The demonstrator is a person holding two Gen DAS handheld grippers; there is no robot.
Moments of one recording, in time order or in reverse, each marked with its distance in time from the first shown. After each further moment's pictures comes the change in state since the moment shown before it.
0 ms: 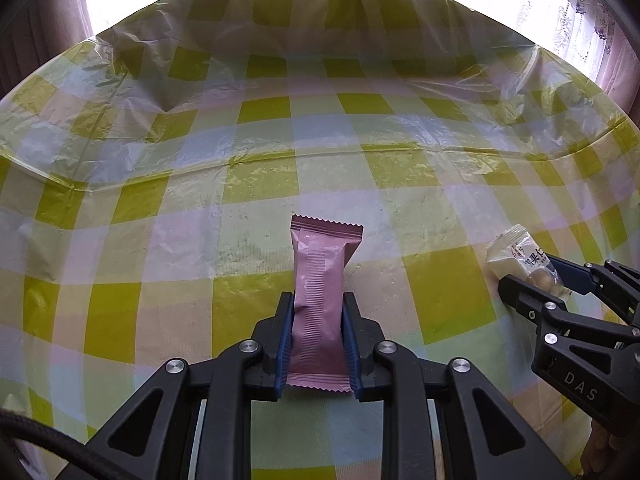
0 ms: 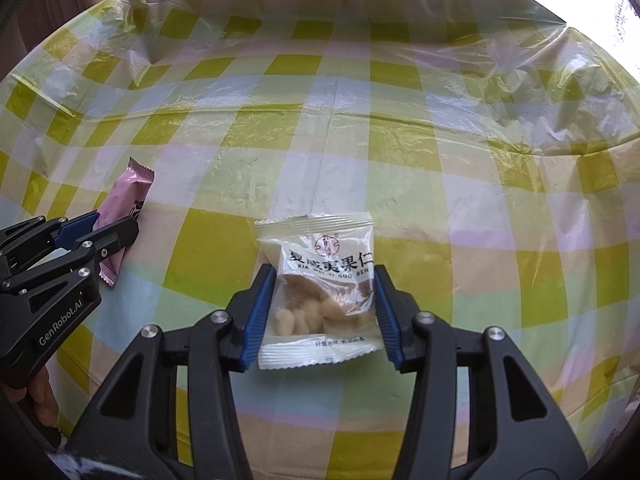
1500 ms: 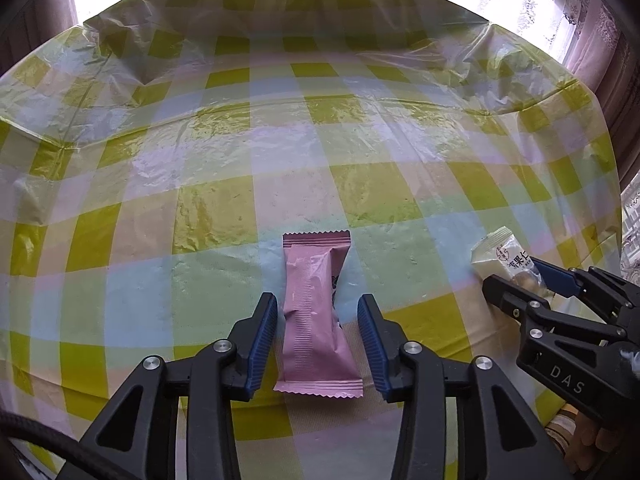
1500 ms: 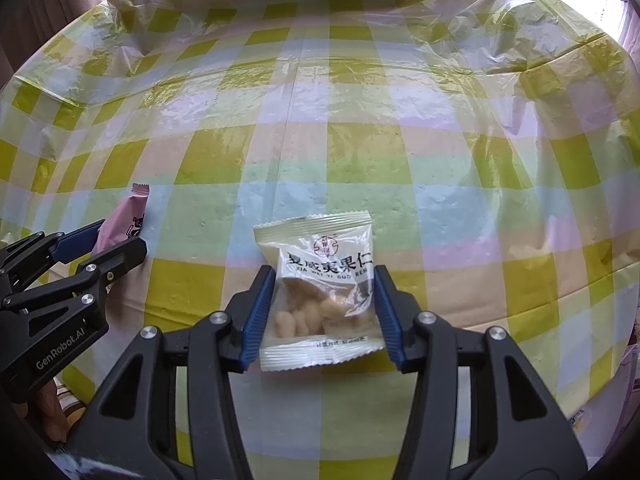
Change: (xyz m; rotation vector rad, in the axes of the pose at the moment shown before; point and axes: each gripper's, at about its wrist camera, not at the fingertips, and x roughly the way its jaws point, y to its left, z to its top) left arm -0.034 -0.018 -0.052 0.031 0.053 -0.119; right arm -0.042 -0.009 -0.067 0.107 0.041 -0.022
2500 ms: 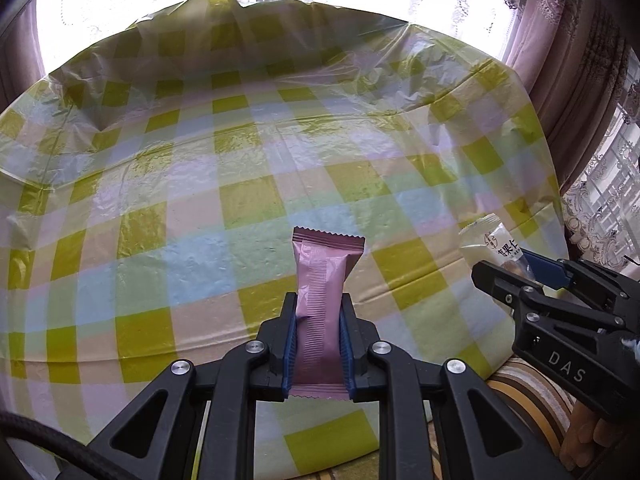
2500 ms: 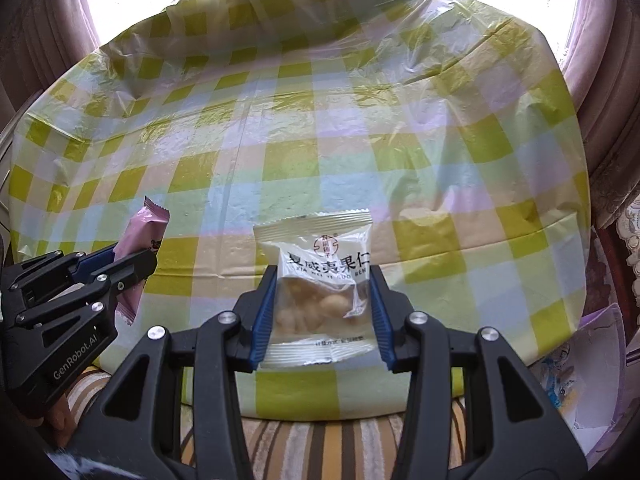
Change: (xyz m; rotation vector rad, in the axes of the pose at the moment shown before) left arm -0.057 -0.085 -0.022 0.121 -0.062 -0.095; right arm -0.080 -0.055 -0.044 0.103 -0.107 -0.036
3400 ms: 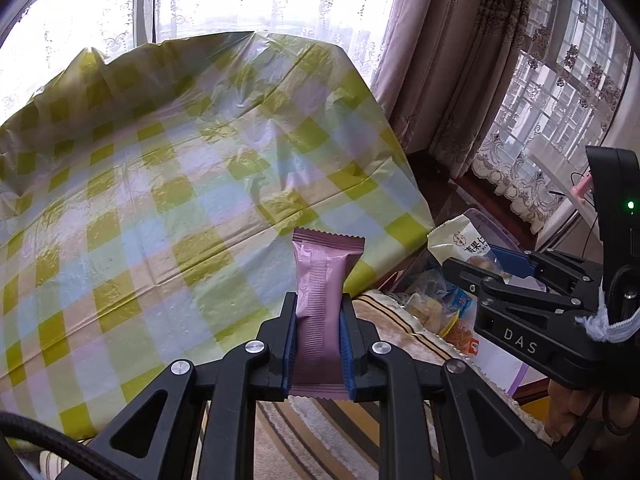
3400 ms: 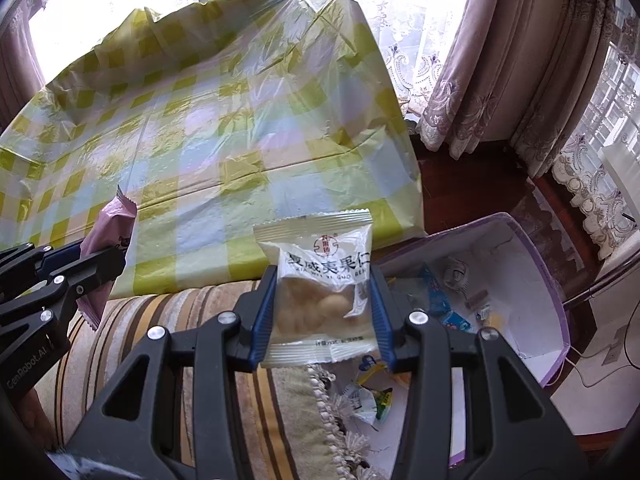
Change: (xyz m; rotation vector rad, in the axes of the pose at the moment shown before) left arm -0.060 -0.143 -0.038 0.234 -0.027 -0.226; right arm -0.100 -0.118 -0.086 0.167 -0.013 -0.198
